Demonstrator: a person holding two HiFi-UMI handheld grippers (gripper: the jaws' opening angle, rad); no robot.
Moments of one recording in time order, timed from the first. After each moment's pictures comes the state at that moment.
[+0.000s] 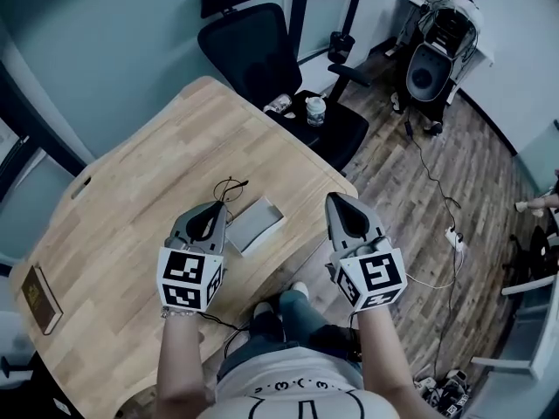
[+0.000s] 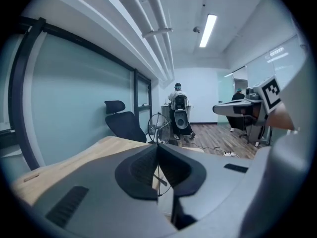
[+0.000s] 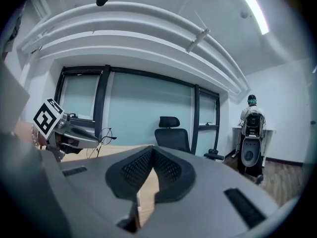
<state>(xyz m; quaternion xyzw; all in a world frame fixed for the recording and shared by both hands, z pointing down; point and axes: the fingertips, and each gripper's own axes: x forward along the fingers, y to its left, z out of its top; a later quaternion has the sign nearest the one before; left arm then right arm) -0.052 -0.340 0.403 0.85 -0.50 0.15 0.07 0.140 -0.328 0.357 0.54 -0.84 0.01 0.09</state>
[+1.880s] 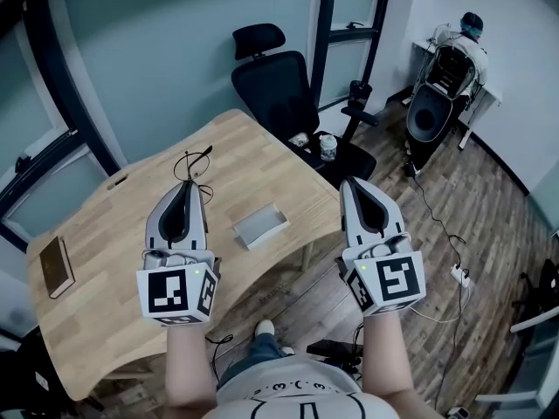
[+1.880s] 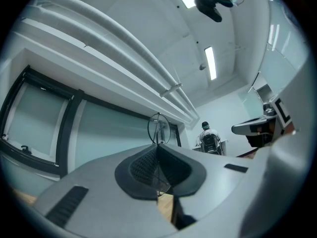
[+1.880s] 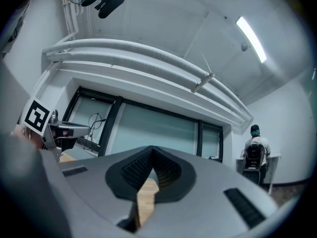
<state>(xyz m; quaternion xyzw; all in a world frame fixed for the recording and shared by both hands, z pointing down) -0.082 -0.197 0.202 0.74 -0.65 -0.06 -0.12 0.152 -0.217 0.198 0.52 -0.85 -0.13 -0.03</state>
